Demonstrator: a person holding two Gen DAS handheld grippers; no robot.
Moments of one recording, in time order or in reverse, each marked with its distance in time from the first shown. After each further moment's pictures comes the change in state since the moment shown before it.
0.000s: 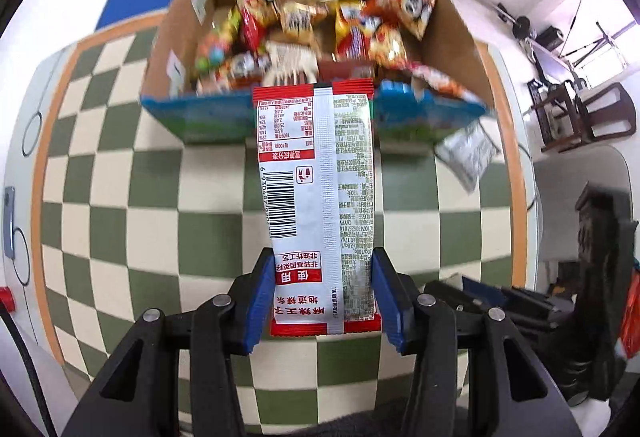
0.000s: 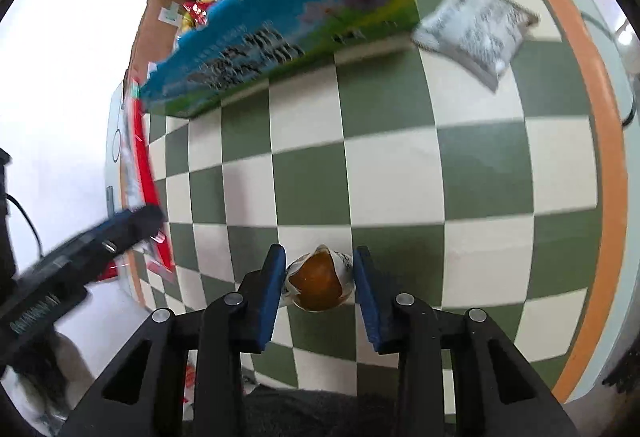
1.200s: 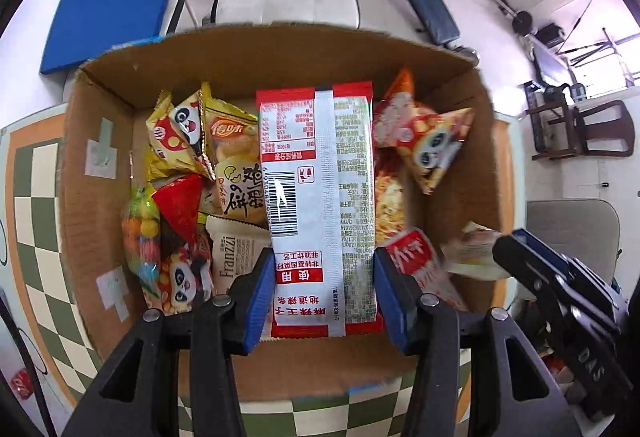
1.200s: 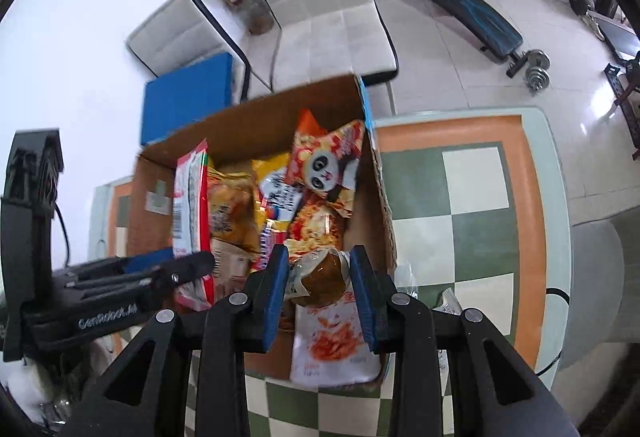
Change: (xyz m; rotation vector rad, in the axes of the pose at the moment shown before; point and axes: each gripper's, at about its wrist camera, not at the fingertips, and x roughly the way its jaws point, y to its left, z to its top) left arm 0.087 -0.029 0.234 0.015 0.154 -0.064; right arm -0.070 0.026 0.235 -0.029 -0.211 -0.088
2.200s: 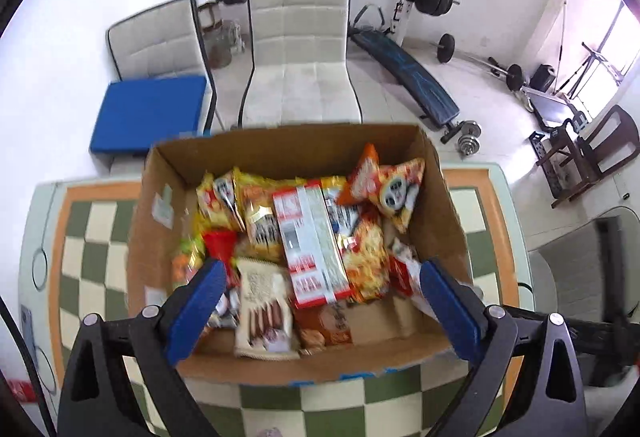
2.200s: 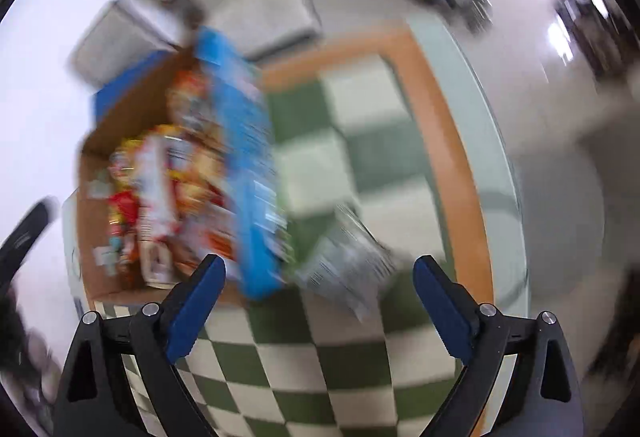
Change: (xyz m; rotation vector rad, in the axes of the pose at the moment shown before) left arm -0.072 -0.039 -0.078 0.069 -0.428 0.123; right arm -0.006 -0.109 -0.069 0.255 0.120 -0.091
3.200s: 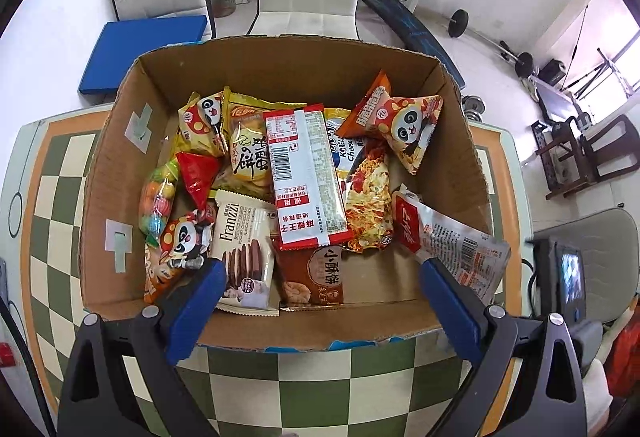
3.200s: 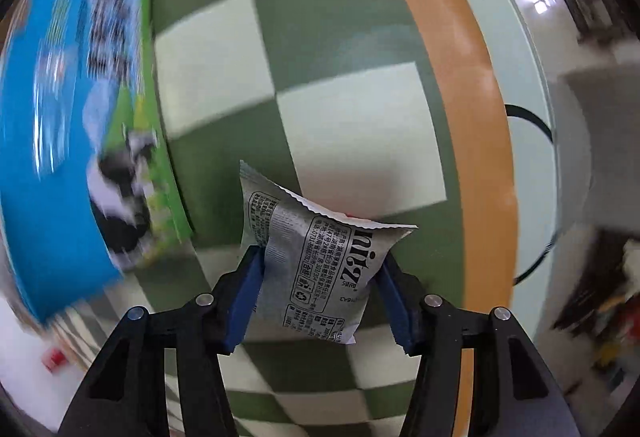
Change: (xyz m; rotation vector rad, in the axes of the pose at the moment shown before) left arm 0.036 0.008 -0.032 -0.088 0.134 -0.044; right arm 0.120 -0.012 -0.019 -0.080 0.245 -0.202
